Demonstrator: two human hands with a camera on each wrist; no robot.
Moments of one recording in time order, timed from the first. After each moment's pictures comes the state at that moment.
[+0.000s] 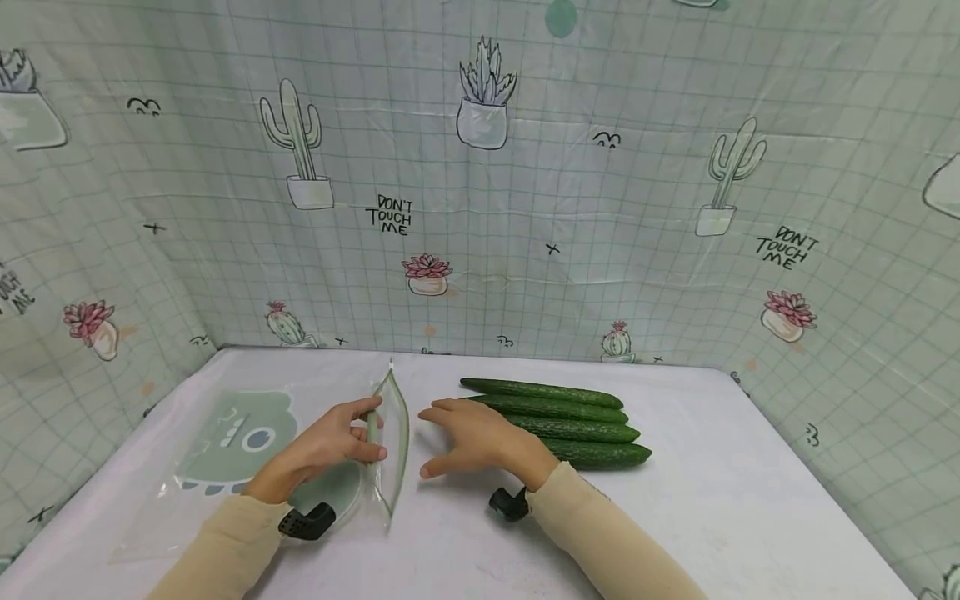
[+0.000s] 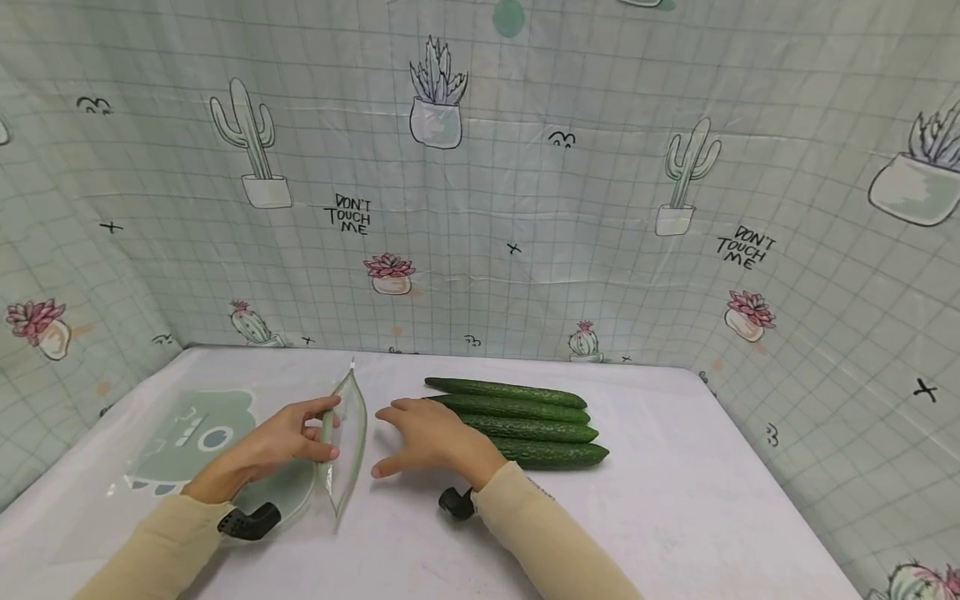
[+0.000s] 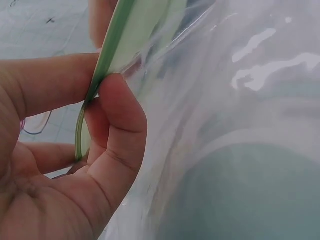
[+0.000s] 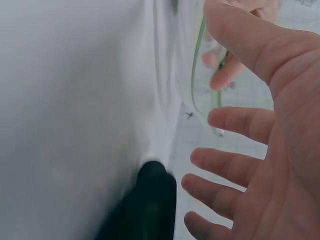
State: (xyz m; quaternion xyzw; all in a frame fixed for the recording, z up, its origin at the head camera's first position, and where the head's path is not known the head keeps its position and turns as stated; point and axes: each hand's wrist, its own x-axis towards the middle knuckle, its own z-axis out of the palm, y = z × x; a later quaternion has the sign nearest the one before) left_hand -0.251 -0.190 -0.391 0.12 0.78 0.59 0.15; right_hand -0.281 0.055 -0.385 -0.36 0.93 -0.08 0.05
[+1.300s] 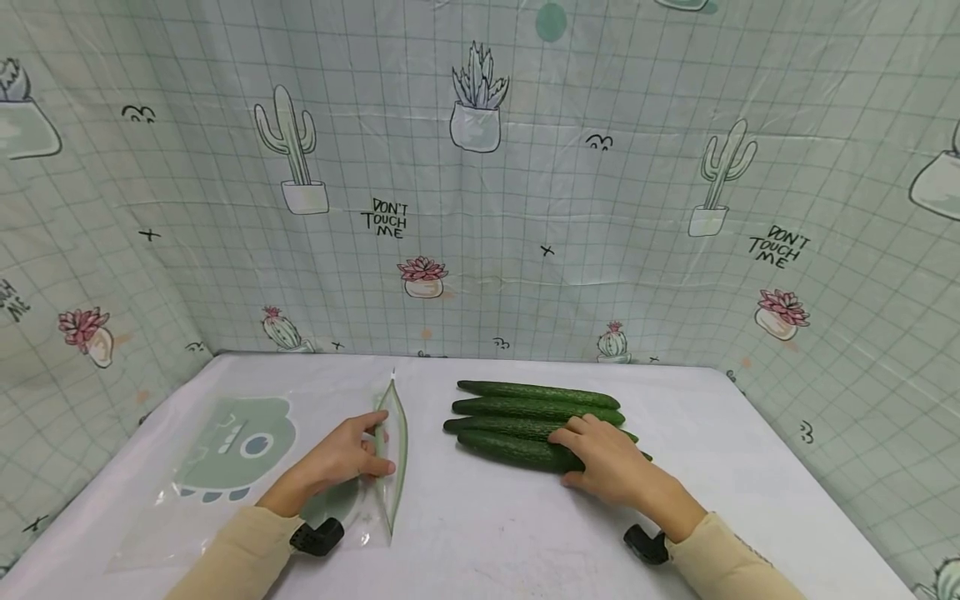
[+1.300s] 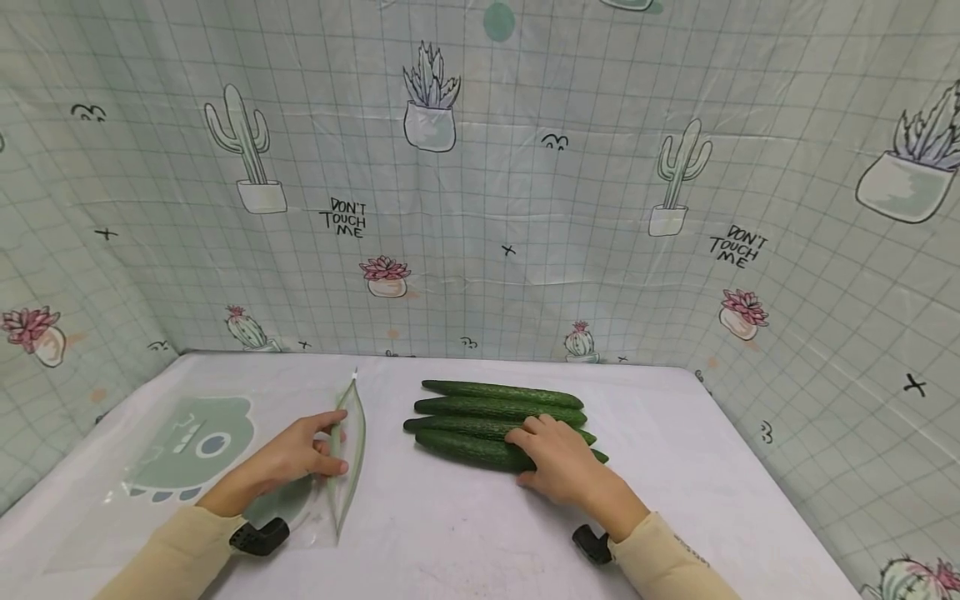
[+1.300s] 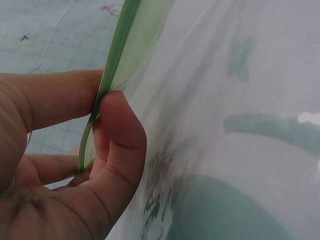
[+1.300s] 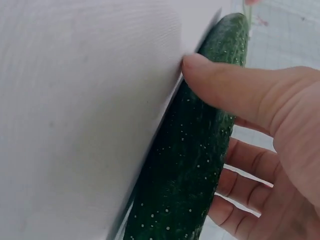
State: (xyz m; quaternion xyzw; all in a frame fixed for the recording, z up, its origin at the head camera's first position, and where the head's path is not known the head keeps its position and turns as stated) left_hand -0.248 -0.171 -0.405 0.09 0.83 0.53 0.12; right_hand -0.248 0.219 -0.397 -0.33 0.94 -0.03 -0.08
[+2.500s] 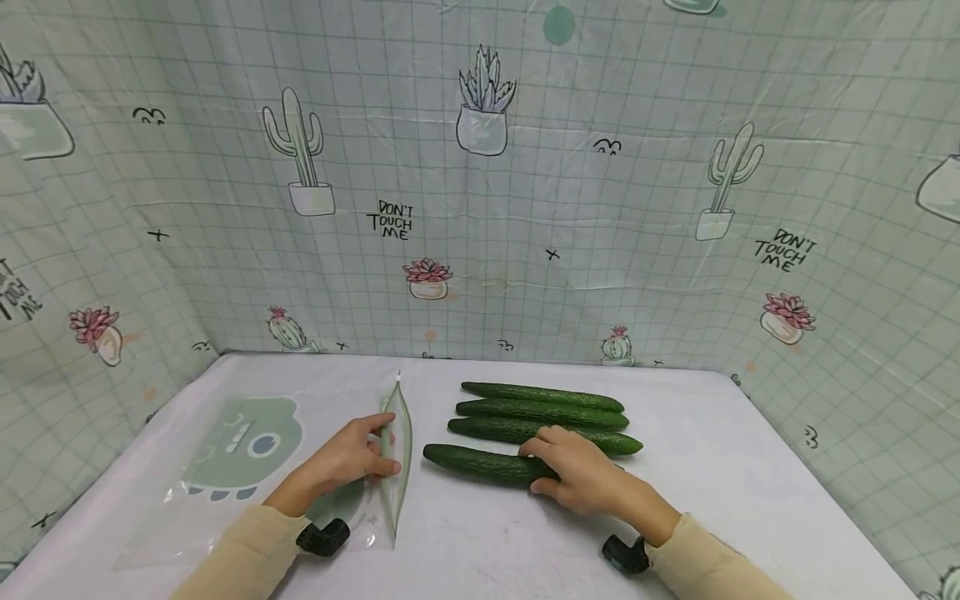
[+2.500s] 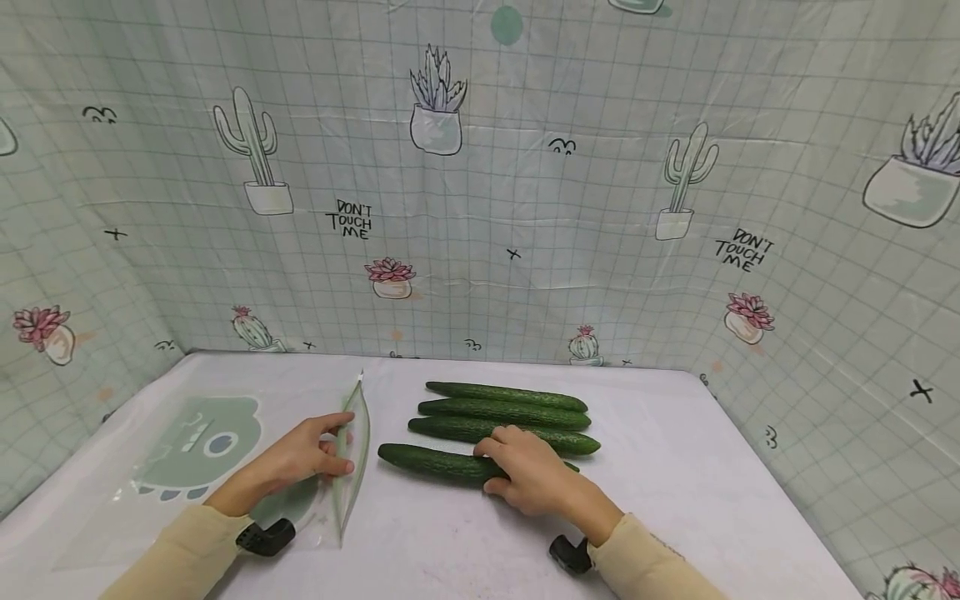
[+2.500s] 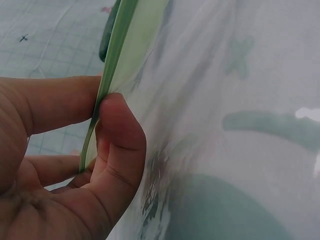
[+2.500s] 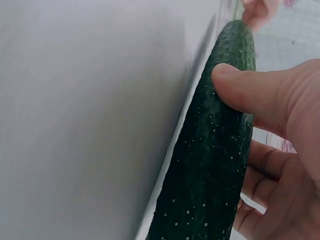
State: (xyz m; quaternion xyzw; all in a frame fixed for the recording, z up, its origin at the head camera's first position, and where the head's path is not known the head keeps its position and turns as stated) left_hand -0.247 -0.170 -0.404 0.10 0.83 0.54 0.13; right_hand -0.241 0.185 -0.396 -0.40 0.91 -0.11 -0.04
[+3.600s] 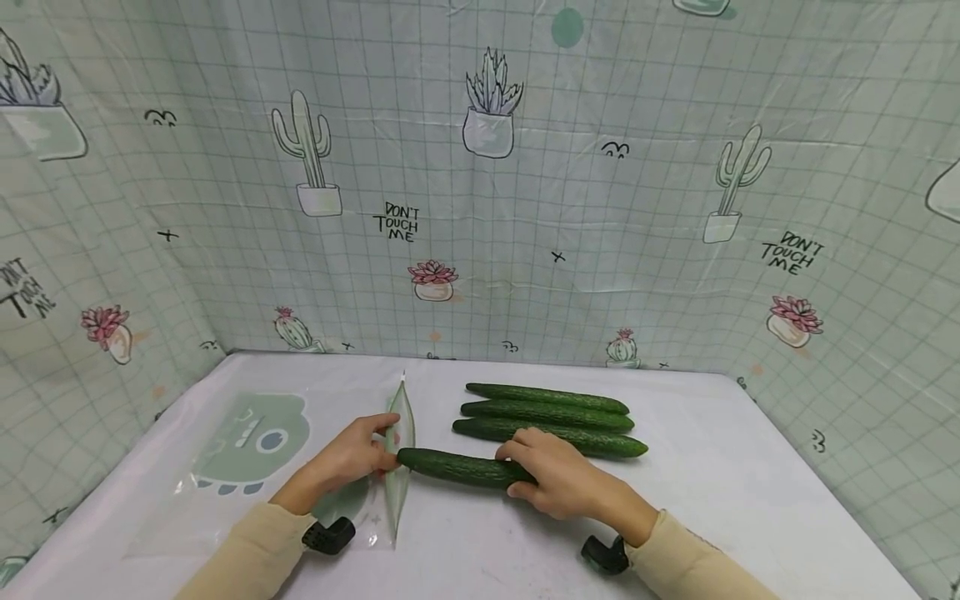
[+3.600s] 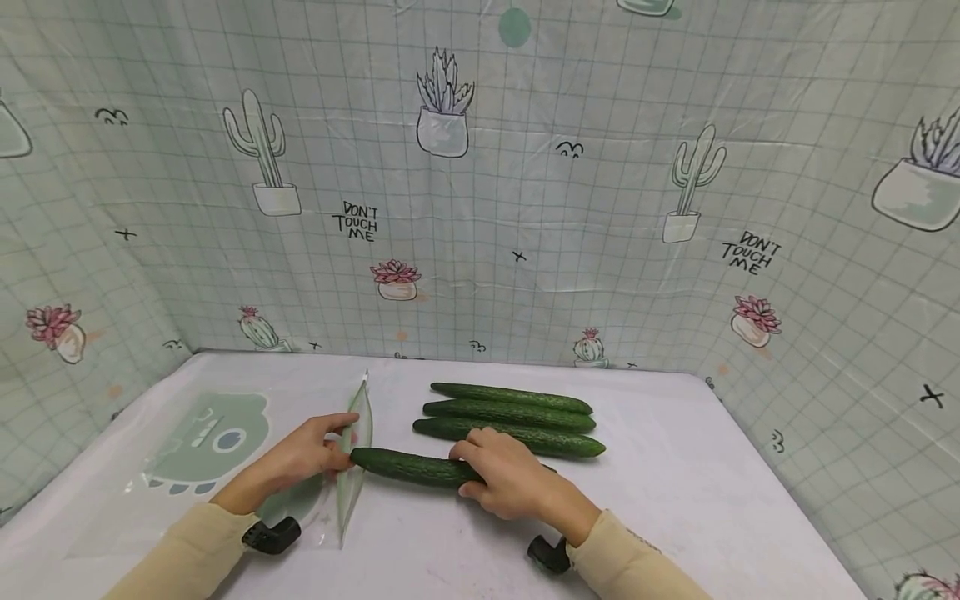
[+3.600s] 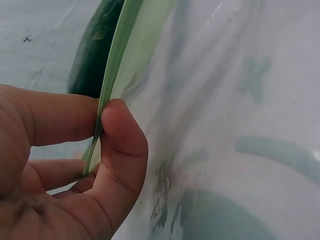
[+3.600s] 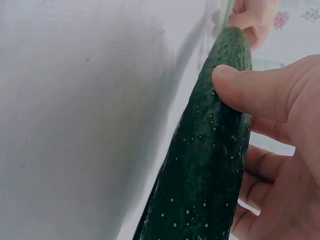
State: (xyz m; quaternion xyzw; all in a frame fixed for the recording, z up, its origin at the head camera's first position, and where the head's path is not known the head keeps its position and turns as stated) left_hand -0.247 -0.170 -0.403 0.10 0.81 0.56 0.12; right_hand -0.238 0.151 -0.389 -0.44 0.89 -0.11 -0.04
